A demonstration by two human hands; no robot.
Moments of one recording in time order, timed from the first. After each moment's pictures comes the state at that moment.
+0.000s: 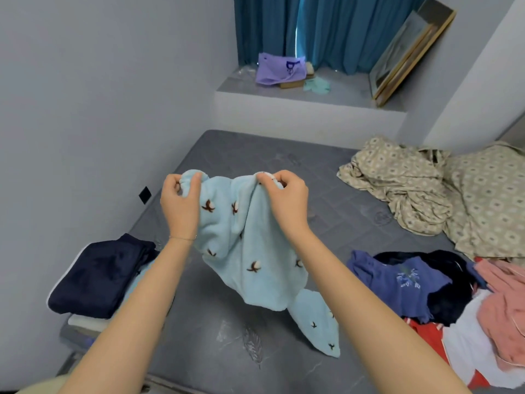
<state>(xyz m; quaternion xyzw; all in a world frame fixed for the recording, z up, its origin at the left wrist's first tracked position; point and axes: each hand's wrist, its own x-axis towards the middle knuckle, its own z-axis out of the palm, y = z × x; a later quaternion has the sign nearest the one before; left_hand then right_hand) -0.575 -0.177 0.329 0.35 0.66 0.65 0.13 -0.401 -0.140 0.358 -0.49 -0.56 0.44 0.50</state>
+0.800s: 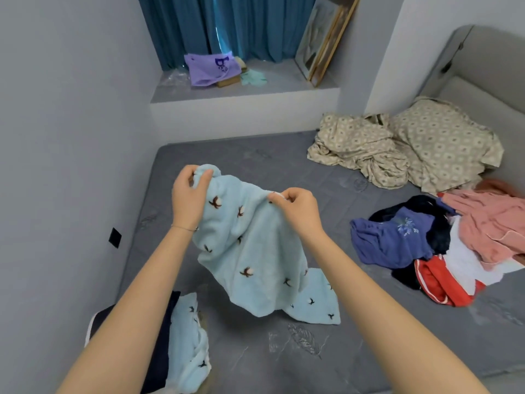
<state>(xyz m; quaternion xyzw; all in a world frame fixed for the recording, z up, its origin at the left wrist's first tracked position) -0.727 -0.100 0.334 0.56 0.57 0.54 0.27 -0.523 -0.140 0.321 -0.65 -0.49 0.35 0.45</state>
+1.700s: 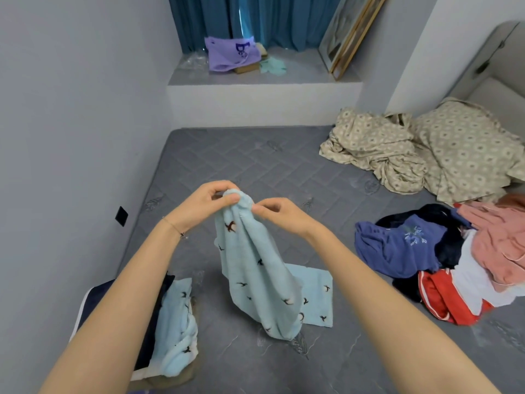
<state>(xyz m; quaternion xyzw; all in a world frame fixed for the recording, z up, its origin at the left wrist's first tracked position) -0.711 -0.118 0.332 0.70 0.44 0.30 0.48 -0.498 -0.114 0.291 -0.48 -0.66 0.52 0.24</state>
